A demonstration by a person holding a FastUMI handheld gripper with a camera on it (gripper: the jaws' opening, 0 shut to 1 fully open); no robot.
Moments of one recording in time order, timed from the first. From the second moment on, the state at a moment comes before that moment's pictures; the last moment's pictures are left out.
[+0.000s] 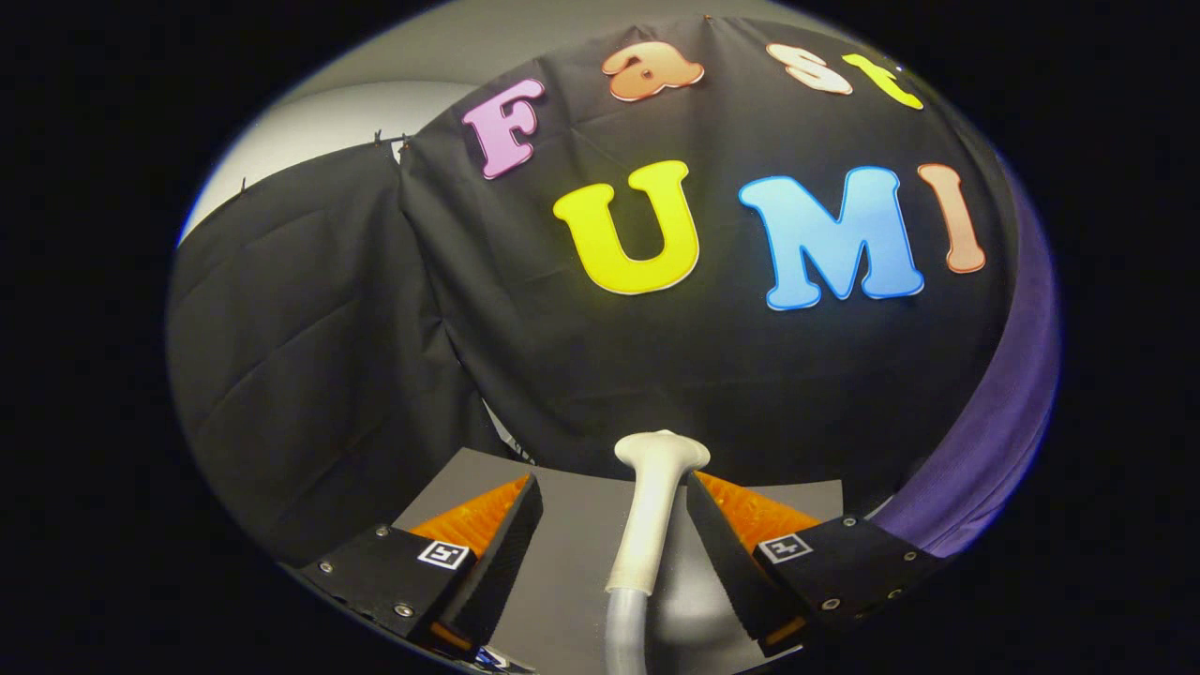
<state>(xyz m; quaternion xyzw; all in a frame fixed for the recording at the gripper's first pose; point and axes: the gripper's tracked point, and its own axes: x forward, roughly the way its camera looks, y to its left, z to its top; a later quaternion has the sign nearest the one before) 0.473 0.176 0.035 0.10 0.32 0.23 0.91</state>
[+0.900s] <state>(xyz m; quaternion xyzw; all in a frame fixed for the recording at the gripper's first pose) 0.496 0.195 -0.081 0.12 0.49 0.20 0.84</state>
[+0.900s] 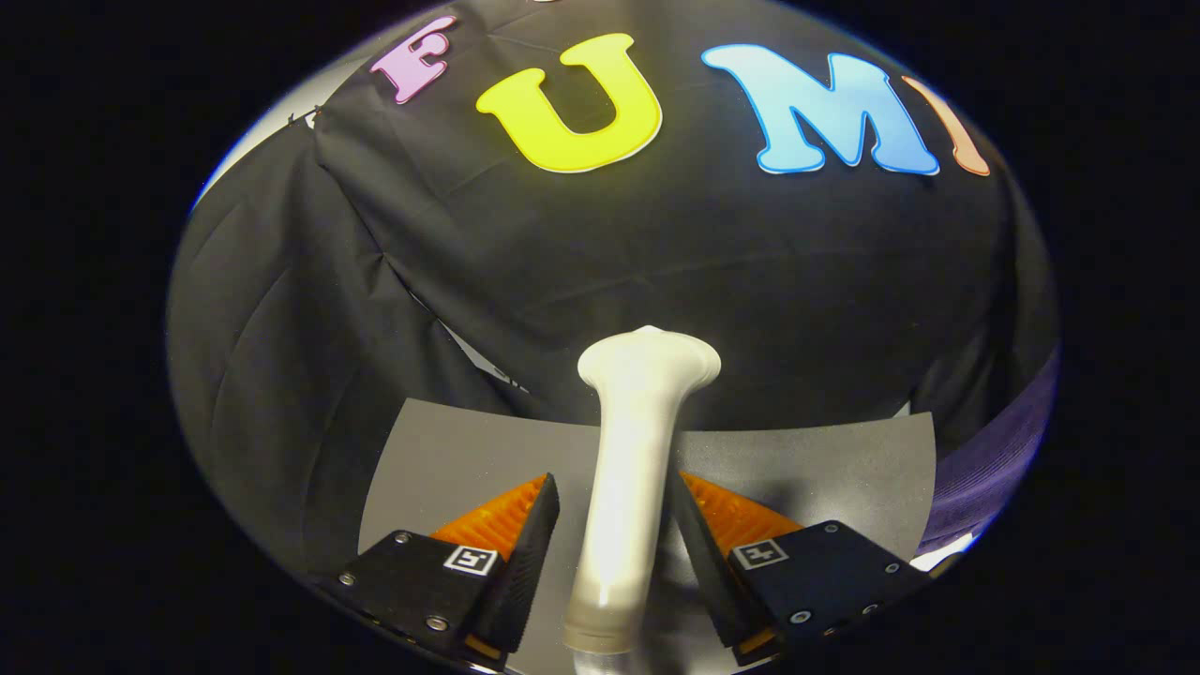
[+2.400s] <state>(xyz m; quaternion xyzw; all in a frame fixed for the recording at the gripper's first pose) 0.310 0.097 0.028 0.14 0.30 0.25 0.91</state>
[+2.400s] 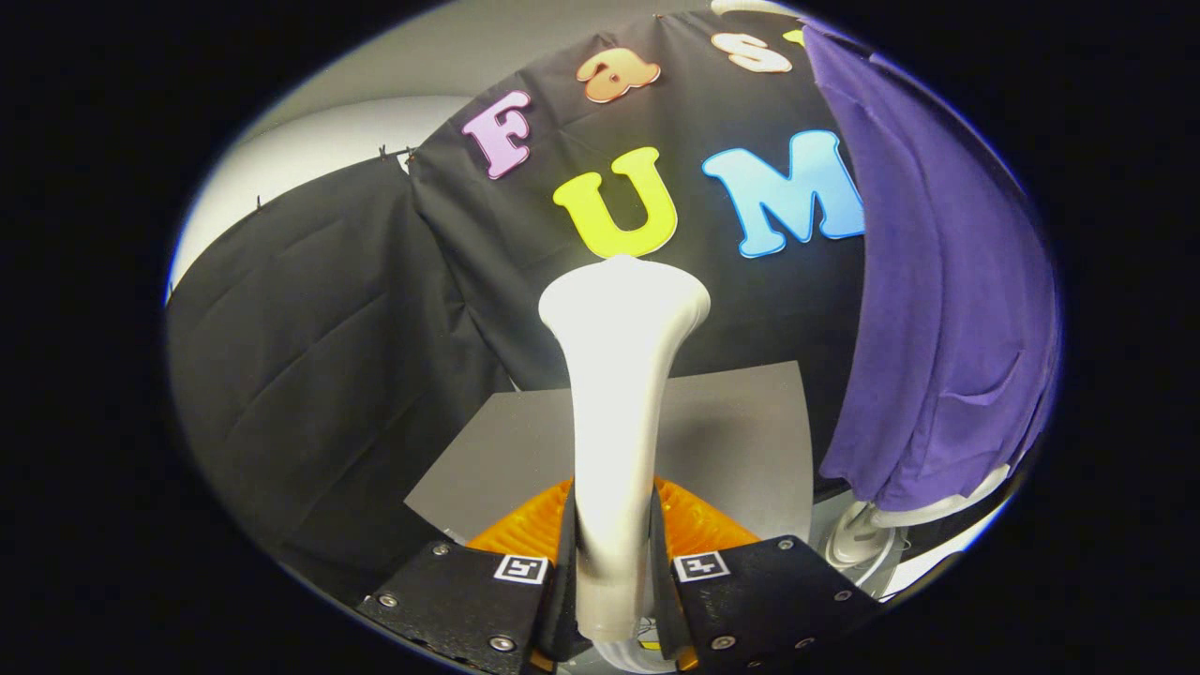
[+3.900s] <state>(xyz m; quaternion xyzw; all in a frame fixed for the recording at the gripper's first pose) 0.153 -0.074 0.034 0.19 0.15 0.13 0.96</state>
